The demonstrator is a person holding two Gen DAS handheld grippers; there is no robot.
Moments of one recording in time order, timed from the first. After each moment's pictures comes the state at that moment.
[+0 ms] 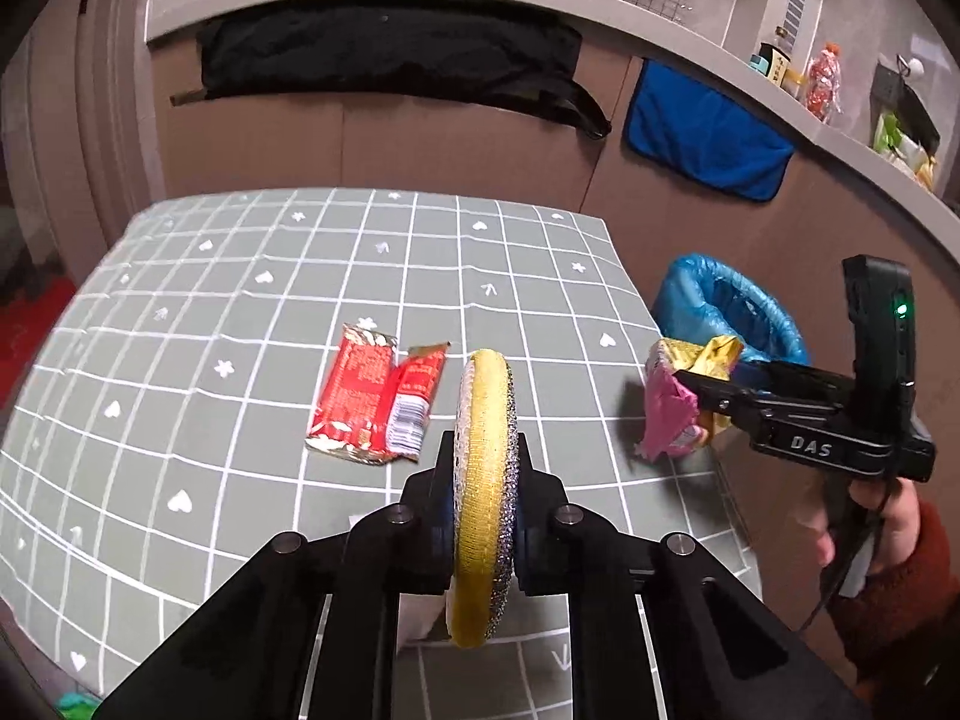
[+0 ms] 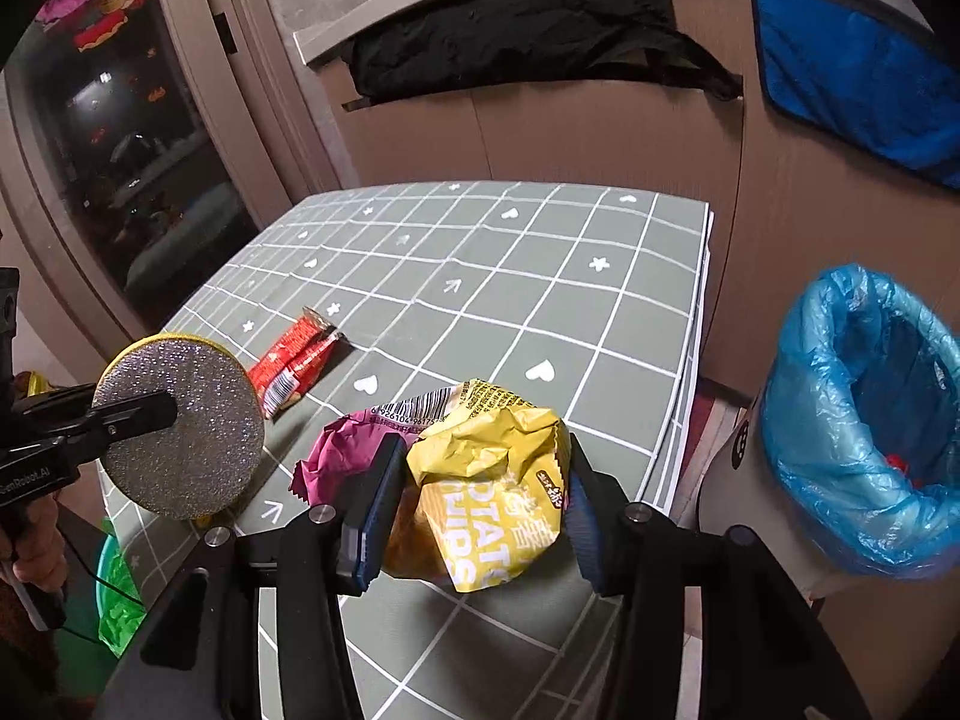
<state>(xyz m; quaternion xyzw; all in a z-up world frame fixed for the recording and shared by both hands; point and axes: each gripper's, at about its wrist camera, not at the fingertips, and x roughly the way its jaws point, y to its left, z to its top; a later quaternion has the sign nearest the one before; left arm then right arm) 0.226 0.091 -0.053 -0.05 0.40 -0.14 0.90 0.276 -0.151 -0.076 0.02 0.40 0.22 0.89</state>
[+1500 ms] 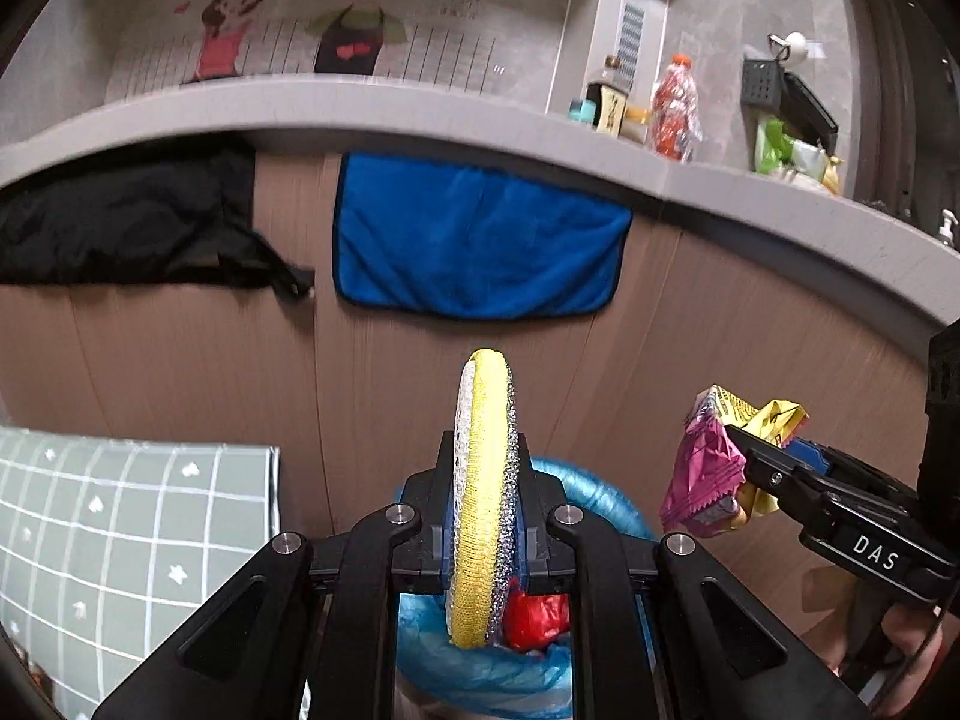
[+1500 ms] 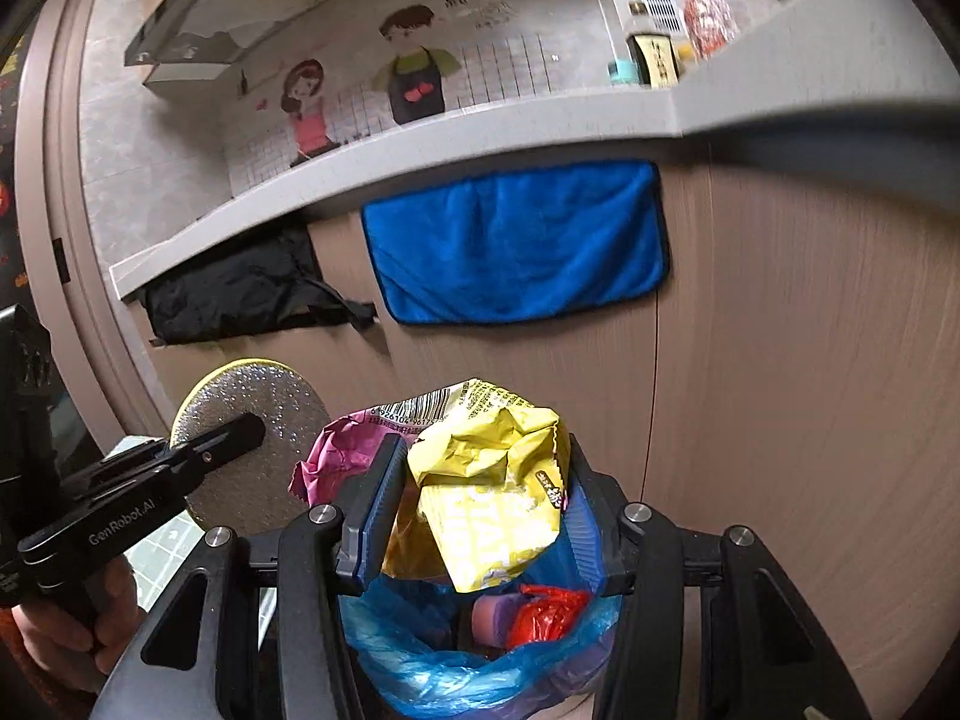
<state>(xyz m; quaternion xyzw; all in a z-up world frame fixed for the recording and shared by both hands) 0.360 -0.222 0.006 -0.04 0.25 -0.28 0.93 0.284 -0.420 0.017 0.09 0.23 0.00 0.97</state>
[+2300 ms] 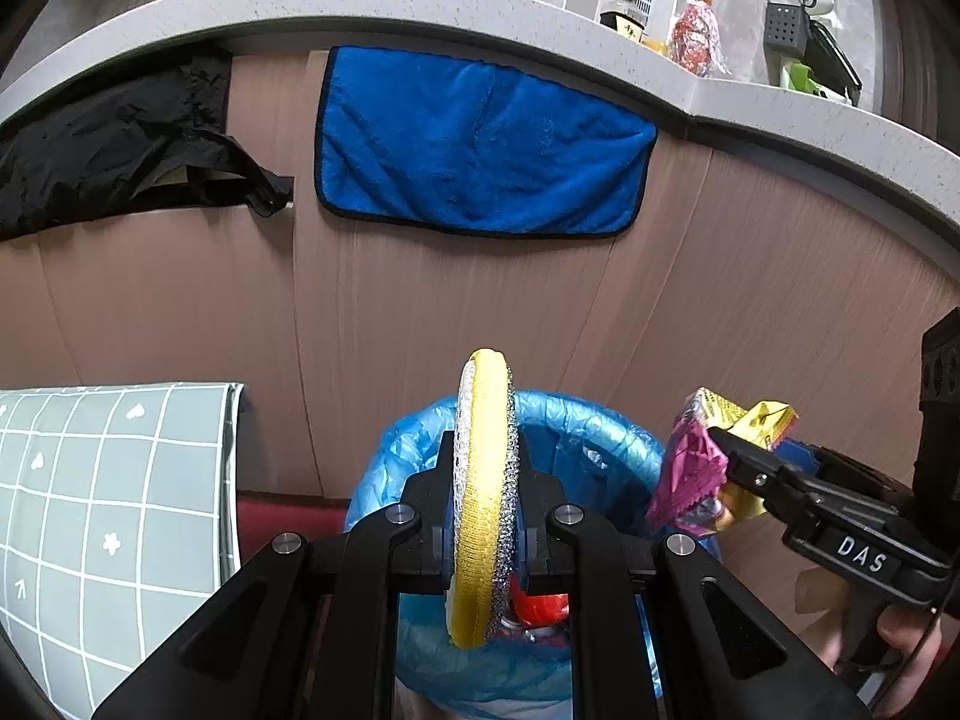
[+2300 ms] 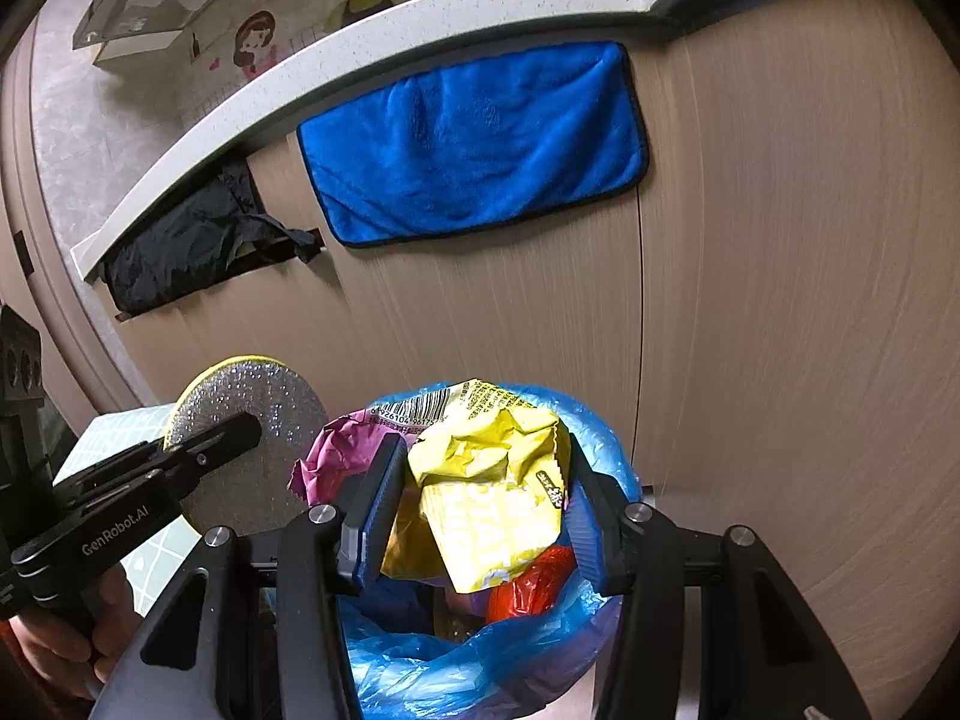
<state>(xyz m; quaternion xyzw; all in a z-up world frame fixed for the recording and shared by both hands) 0.390 -0.244 -0.050 -0.03 0.31 -0.29 0.91 0.320 -0.437 -0.047 0.11 0.29 -0.02 0.95</state>
